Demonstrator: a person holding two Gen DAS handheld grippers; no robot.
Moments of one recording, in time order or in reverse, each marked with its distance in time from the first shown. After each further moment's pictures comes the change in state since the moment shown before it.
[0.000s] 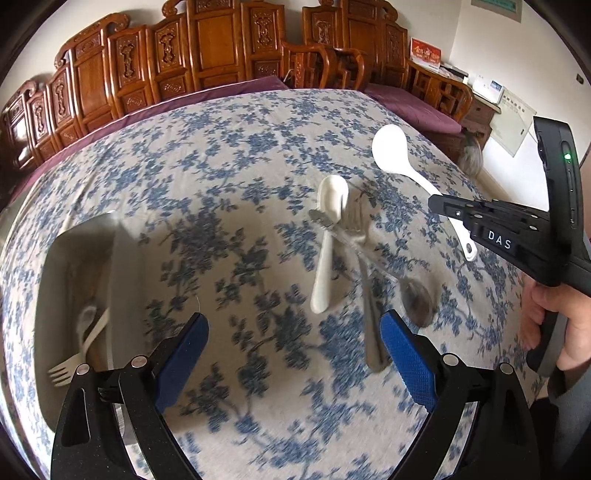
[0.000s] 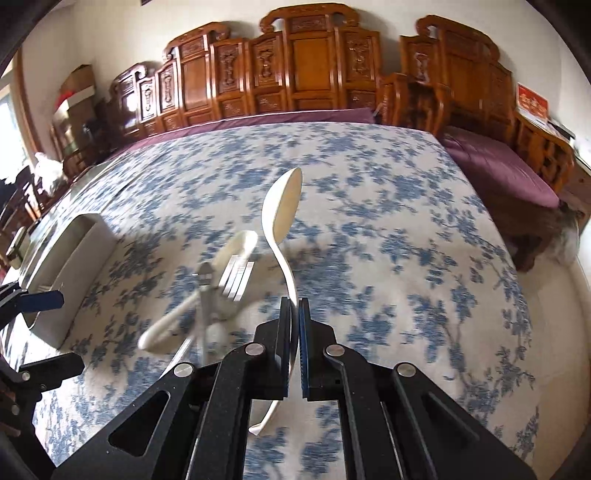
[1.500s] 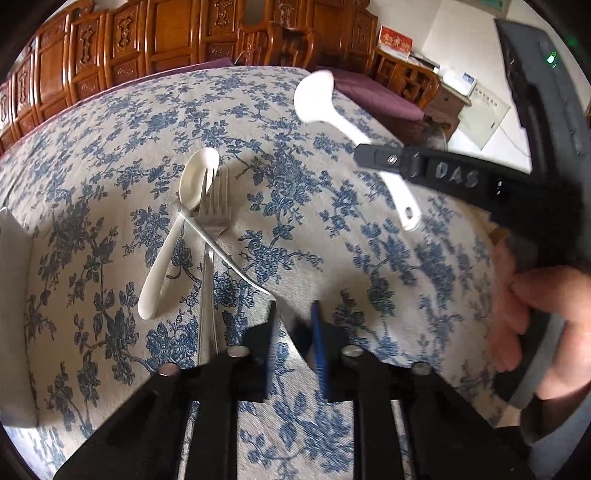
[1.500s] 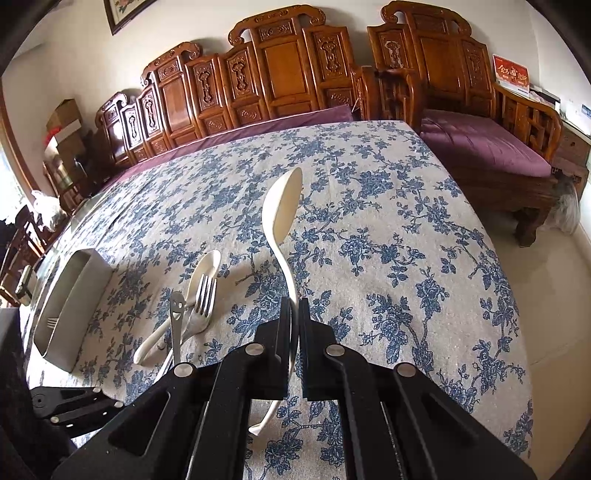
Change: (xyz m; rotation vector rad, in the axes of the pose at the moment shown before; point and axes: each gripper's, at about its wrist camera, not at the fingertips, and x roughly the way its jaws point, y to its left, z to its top) left arm 0.044 -0.090 -0.002 -0.014 0.047 -0.164; right arm -0.007 -0.036 0.003 0.108 -0.013 0.035
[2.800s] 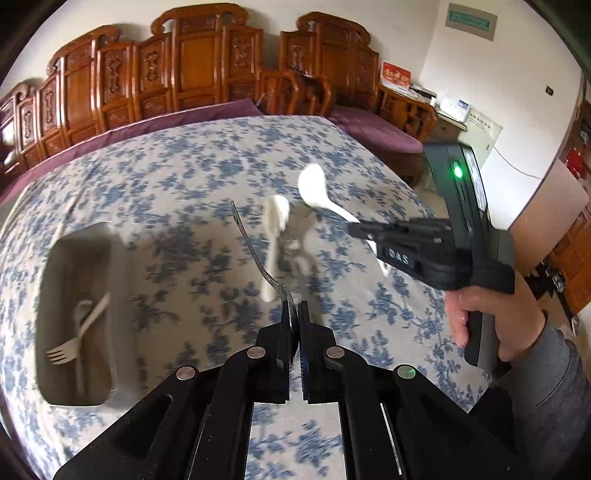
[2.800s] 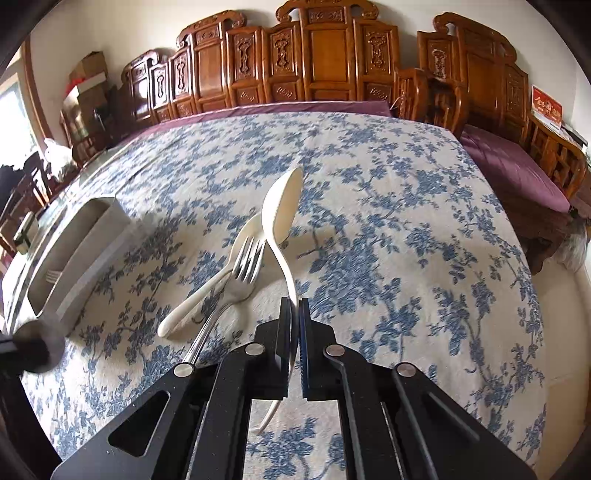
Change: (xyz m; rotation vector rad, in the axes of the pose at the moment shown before) left arm -0.118 0.064 -0.023 0.021 -0.141 0.044; right arm 0.014 0.069 -0.015 -0.172 0.067 -0.001
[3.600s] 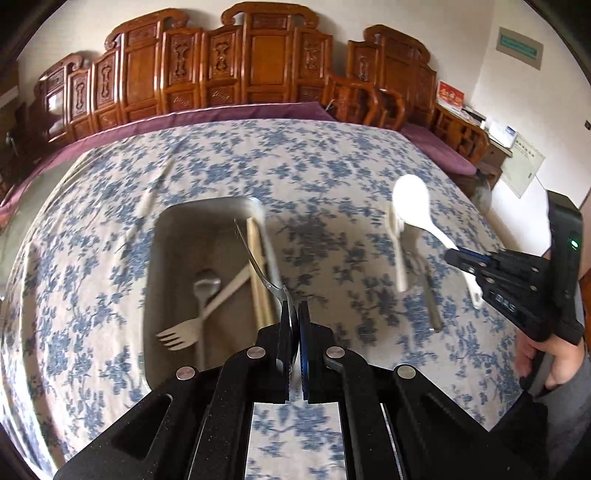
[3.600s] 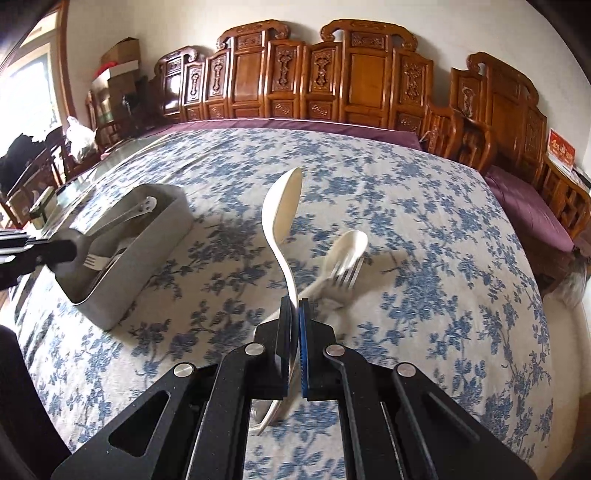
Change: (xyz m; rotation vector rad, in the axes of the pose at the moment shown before) left arm -0.033 0.130 -0.019 -0.118 -0.008 0.128; right arm -0.025 0.095 -0.006 -0.122 -0.069 0.012
